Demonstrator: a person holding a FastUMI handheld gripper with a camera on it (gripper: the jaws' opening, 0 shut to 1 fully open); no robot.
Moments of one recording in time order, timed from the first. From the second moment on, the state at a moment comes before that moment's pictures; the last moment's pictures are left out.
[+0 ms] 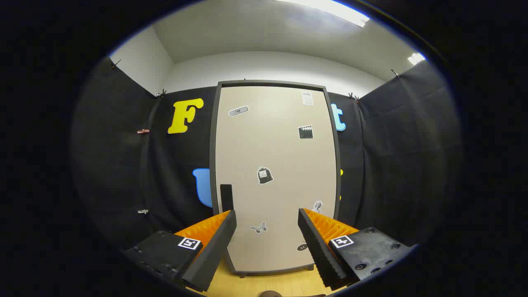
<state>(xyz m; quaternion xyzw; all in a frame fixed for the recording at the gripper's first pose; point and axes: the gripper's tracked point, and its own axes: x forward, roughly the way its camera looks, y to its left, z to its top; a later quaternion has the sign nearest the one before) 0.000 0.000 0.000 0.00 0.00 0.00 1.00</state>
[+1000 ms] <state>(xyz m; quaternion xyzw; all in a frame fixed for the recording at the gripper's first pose) 0.014 0.019 -0.004 0.00 0.00 0.01 1.00</state>
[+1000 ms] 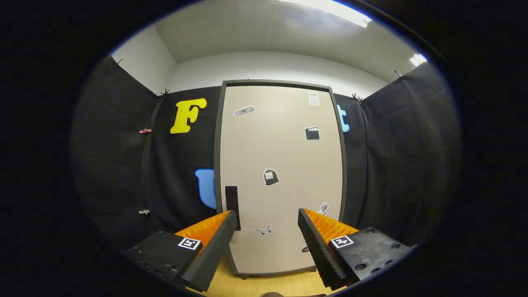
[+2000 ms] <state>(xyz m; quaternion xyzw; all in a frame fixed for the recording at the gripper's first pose) 0.153 0.090 -0.083 0.03 0.06 0.04 1.00</state>
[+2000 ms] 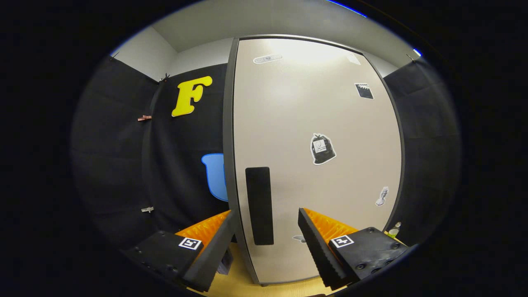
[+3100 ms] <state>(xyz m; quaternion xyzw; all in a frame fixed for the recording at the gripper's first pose) 0.176 0.095 -0.096 0.00 0.07 0.02 1.00</state>
